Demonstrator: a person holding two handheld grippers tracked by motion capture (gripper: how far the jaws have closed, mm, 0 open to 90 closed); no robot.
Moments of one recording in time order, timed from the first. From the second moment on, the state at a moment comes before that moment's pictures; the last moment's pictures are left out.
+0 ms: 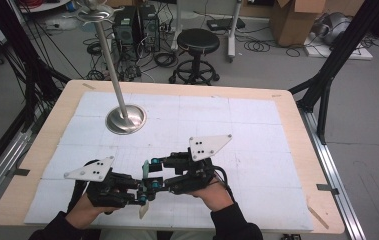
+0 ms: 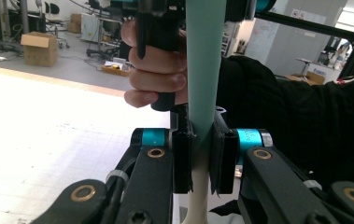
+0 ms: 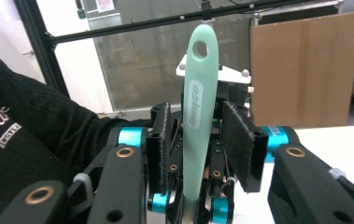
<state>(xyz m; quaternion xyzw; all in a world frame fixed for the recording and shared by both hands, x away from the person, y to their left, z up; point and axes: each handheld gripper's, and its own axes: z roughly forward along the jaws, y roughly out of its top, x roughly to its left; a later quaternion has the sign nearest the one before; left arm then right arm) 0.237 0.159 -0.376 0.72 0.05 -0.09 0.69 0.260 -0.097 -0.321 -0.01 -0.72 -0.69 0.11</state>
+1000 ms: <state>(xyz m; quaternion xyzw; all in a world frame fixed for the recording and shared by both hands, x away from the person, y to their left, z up) 0.239 0.167 -0.373 0.73 0.14 0.03 0.67 0.256 -0.104 -0.320 -0.13 -0.74 -0.65 0.04</state>
